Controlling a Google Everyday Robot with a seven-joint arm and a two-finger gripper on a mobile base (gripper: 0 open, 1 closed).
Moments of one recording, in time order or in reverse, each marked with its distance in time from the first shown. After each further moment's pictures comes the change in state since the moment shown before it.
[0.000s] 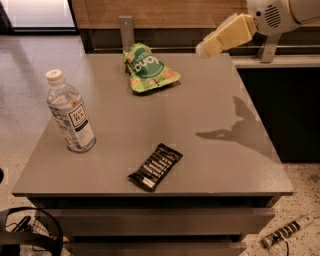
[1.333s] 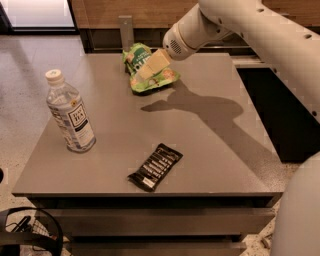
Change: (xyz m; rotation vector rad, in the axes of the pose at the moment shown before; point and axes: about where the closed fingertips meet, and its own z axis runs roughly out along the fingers) arm 0.020 0.049 0.219 -0.253 0.202 0.080
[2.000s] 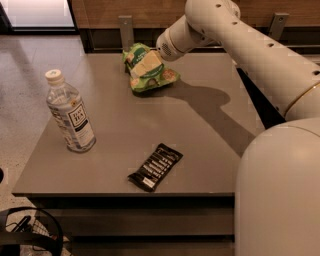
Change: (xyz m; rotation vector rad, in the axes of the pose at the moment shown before) arm -0.012 -0.043 0.058 0.040 -0.048 0.028
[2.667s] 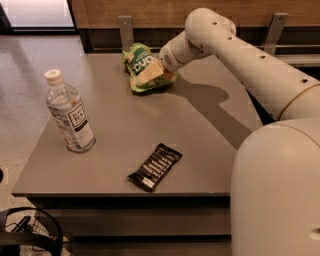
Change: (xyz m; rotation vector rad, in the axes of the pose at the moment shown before) arm 0.029 -0.022 0.033 0.030 -0.001 0.041
